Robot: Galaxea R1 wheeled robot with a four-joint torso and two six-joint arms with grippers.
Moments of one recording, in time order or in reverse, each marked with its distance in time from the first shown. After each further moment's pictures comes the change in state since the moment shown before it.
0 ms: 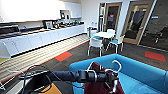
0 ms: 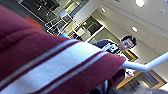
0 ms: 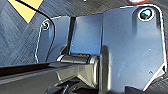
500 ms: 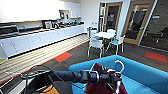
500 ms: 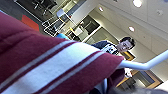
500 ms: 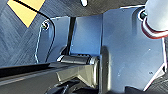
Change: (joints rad) left arm 0.000 0.024 0.000 0.001 -0.006 -0.001; right arm 0.001 0.000 0.000 0.000 -0.001 0.000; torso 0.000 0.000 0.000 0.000
